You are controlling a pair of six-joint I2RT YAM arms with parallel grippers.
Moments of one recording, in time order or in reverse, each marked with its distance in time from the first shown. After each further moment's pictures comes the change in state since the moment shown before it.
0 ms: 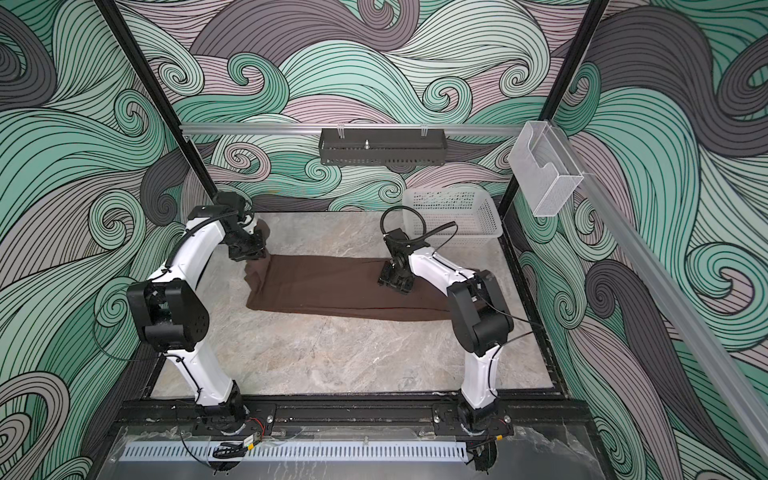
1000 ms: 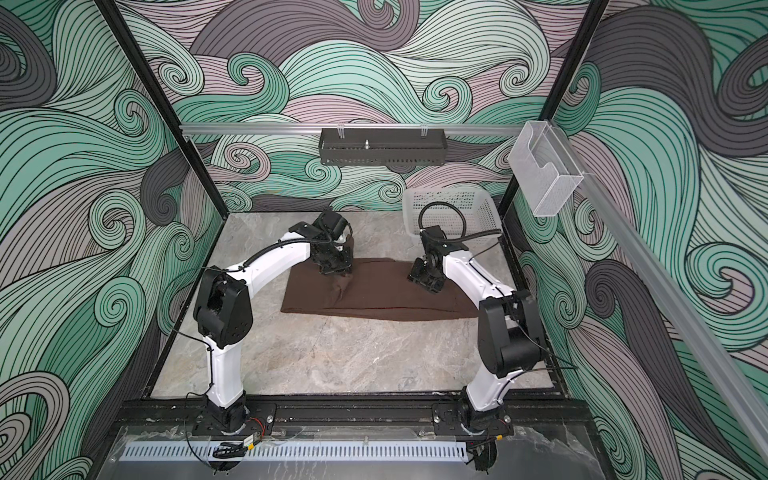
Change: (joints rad) left arm -0.554 0.220 0.044 0.228 -0.005 -0.371; right arm -0.175 -0.192 -0.145 -0.039 0.010 -0.060
